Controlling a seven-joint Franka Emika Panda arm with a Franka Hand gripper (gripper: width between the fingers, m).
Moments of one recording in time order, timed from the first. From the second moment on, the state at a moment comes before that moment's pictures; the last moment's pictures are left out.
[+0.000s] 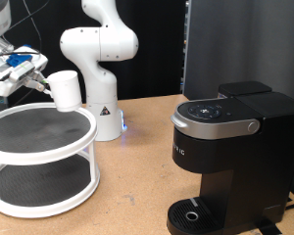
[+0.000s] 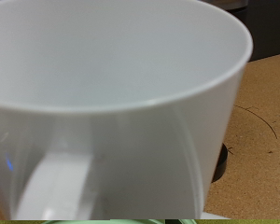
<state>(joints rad) -0.17 -0.48 -0.90 -2.61 0.52 1.72 -1.42</state>
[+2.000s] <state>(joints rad) 0.10 -0.52 -0.42 -2.82 1.23 2.28 -1.35</state>
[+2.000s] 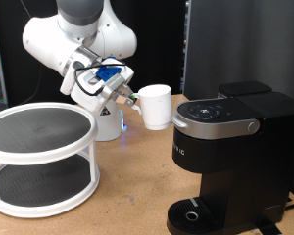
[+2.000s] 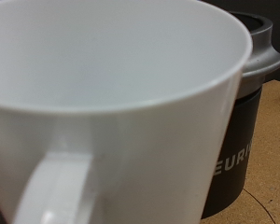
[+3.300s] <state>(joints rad) 0.15 -0.20 -0.39 -2.80 1.51 2.42 -1.70</state>
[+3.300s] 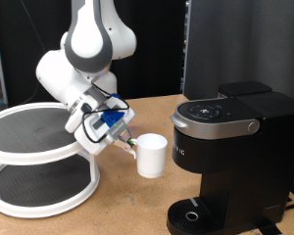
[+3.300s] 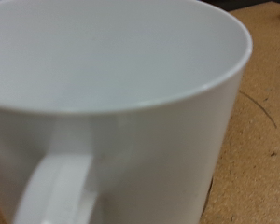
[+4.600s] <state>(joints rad) 0.20 0.08 -0.25 -2.68 1.92 2.43 -1.91</state>
